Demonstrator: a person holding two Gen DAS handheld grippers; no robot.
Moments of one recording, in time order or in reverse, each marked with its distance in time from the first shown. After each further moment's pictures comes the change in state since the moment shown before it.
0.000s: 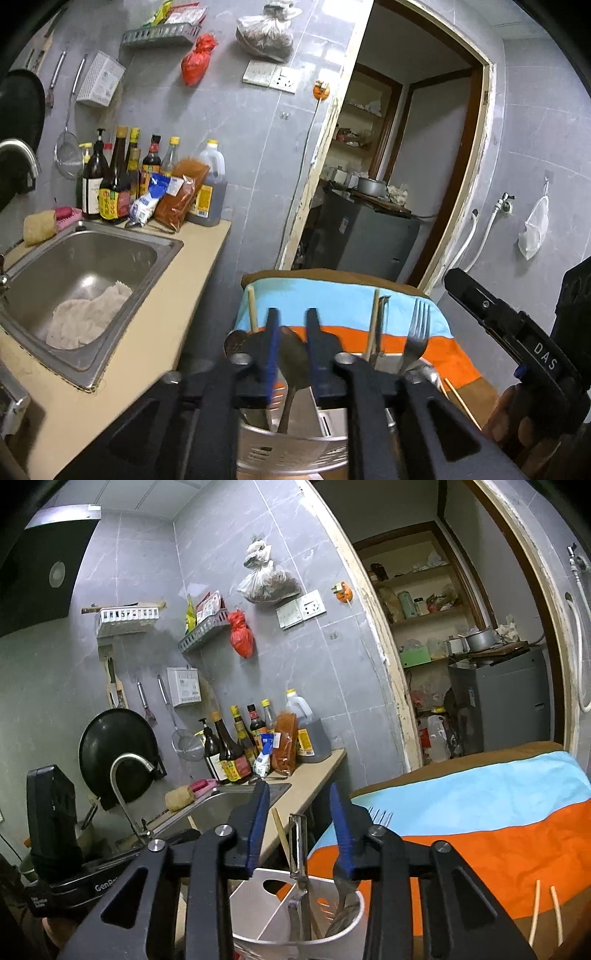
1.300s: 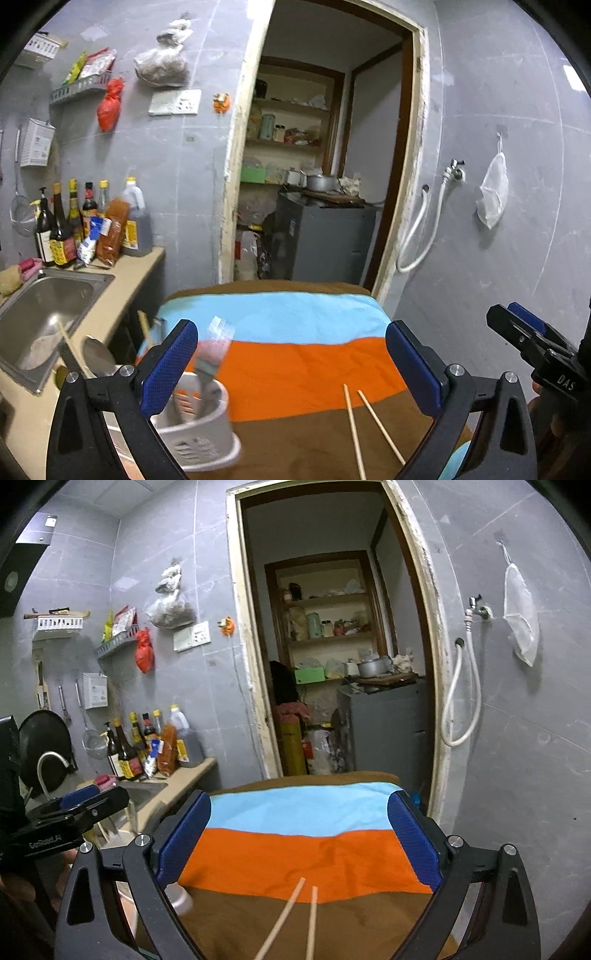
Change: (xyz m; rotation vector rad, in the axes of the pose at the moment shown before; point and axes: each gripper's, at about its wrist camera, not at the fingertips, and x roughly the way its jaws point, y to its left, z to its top) left arm 0.000 -0.204 -0.011 0.170 -0.006 -0.055; right arm -0.174 -0.147 0.068 -0.069 0.011 -0.395
